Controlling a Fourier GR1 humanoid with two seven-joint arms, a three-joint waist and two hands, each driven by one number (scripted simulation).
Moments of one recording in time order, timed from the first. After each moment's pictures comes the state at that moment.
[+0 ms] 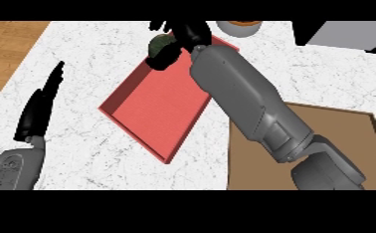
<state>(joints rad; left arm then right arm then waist) -0.21 0.31 0.14 -1.31 -0.28 0.05 0.05 -1.29 0.00 0.43 -0.50 0.26 -0.24 0.14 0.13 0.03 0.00</state>
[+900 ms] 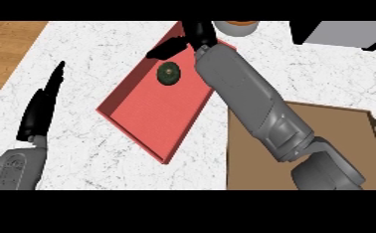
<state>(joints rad) -0.22 0.30 0.13 -1.31 -0.30 0.06 0.06 -1.28 0.00 0.38 -0.46 -0.05 -0.43 -0.10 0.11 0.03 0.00</state>
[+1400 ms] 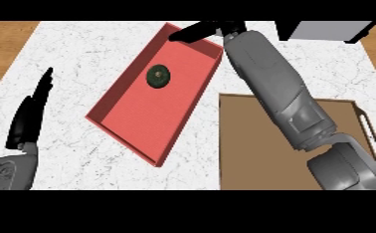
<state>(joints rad) -0.17 0.32 0.18 -1.30 -0.28 0.07 0.05 -1.29 -0.08 0.20 -0.36 -0.17 -0.31 -0.30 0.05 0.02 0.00</state>
